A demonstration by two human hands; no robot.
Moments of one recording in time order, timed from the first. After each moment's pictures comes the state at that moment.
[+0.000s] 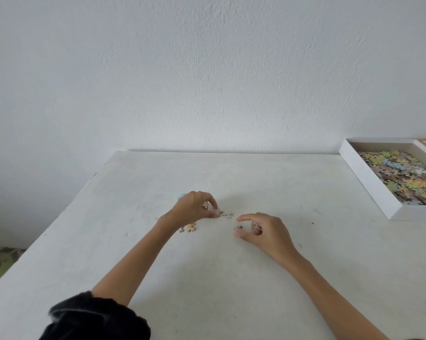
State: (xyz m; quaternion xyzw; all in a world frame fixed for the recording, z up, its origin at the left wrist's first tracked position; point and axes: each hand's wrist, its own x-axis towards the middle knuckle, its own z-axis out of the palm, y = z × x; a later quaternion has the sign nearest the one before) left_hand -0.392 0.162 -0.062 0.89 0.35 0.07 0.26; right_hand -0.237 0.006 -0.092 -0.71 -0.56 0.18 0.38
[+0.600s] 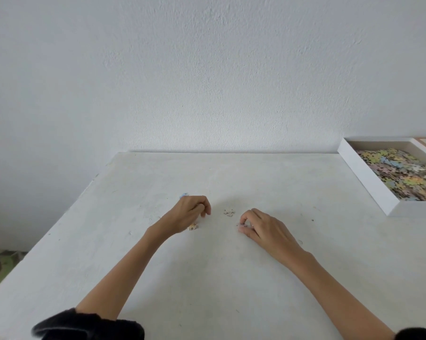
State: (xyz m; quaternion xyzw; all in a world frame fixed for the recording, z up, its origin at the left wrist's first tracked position) left_hand -0.415 0.149 -0.061 0.87 0.34 0.13 0.34; right_hand -0.237 0.008 -0.092 -0.69 -0.68 0.03 0.23
